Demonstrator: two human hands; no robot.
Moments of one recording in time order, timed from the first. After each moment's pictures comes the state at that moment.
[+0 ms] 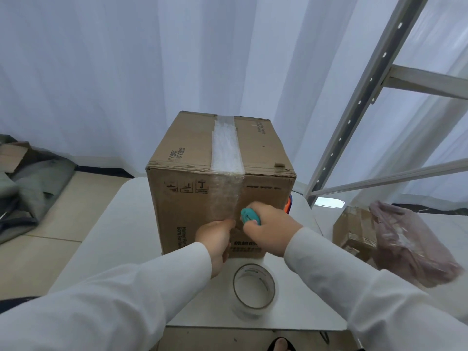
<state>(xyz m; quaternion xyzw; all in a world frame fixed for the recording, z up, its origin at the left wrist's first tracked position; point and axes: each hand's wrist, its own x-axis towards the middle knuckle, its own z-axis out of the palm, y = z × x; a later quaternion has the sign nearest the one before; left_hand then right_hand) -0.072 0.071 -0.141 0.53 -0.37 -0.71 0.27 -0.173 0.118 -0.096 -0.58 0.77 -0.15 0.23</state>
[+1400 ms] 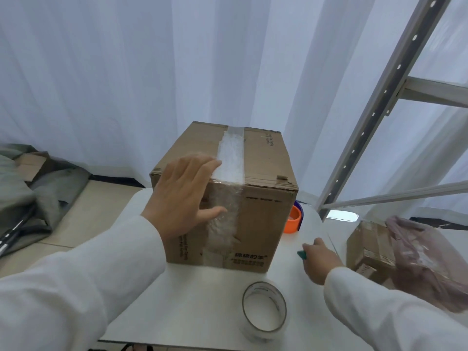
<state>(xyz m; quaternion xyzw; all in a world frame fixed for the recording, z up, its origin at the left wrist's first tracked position) -0.005 -0.009 -0.099 0.28 -0.89 0.15 0.31 -0.274 0.113 -0.195 -0.47 0.87 0.05 0.12</state>
